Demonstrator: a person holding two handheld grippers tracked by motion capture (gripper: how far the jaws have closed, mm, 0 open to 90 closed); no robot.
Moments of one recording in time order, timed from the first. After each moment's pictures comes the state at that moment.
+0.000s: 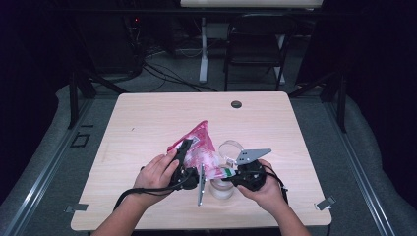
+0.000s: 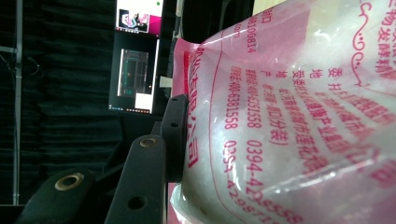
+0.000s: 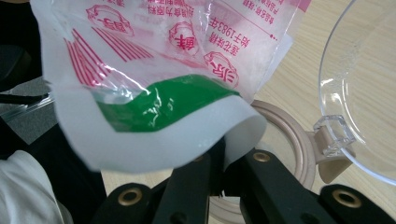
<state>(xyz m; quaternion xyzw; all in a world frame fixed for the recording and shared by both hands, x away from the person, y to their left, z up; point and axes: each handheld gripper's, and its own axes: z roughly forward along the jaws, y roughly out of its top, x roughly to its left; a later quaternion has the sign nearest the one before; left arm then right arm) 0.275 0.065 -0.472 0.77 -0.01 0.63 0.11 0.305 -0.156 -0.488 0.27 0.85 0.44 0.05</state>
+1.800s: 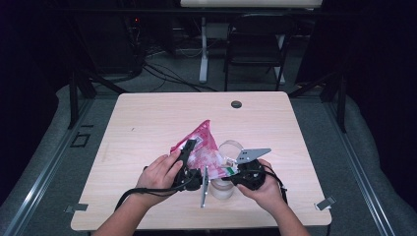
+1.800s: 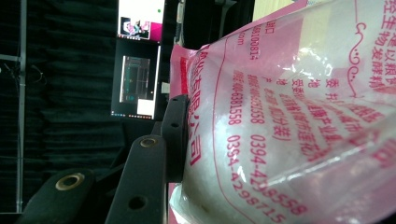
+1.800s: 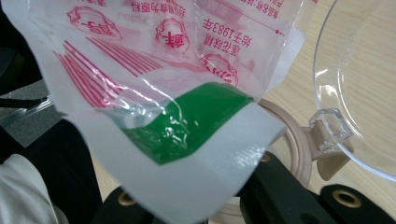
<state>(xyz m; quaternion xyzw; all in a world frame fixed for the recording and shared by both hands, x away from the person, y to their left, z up) 0.272 0.057 -0.469 0.77 -0.03 0.63 0.12 0.309 -0.156 -0.494 0.28 0.85 0.44 0.04</state>
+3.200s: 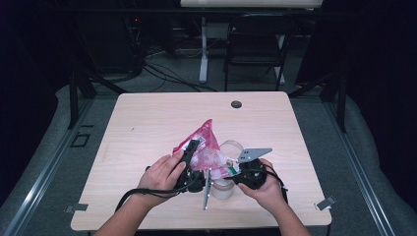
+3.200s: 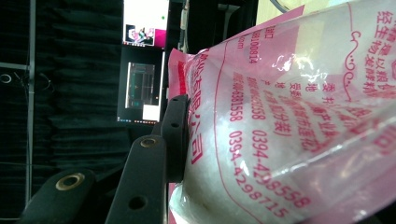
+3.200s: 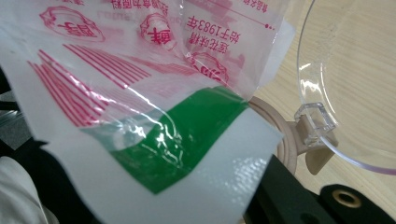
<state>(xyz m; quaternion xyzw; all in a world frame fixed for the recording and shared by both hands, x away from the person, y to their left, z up) 0.267 0.051 -0.466 0.76 -0.04 0.64 0.12 0.311 -0.160 -0.494 0.29 0.85 0.44 0.05</state>
